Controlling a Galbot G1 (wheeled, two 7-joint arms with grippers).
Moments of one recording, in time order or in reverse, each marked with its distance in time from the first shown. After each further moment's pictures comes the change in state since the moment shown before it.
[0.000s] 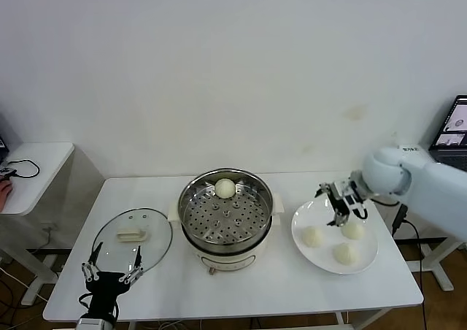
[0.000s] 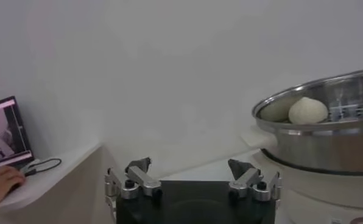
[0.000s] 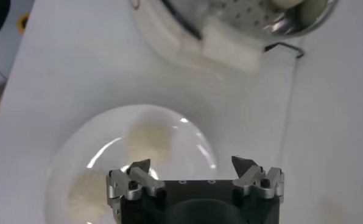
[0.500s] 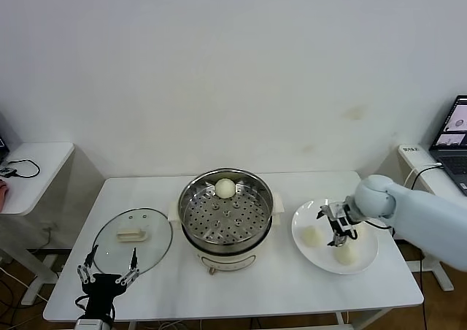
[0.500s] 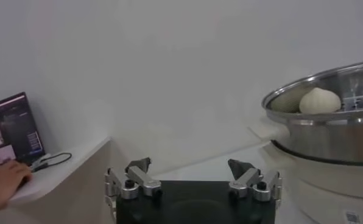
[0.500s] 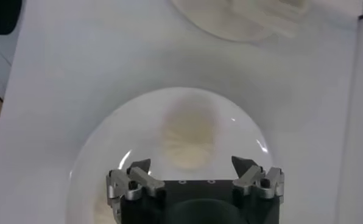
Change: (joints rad) left arm 0.009 -0.005 -0.003 0.003 0.010 0.008 -0.014; right arm -0.236 0.066 0.130 -0.118 -0.087 -0.002 0.017
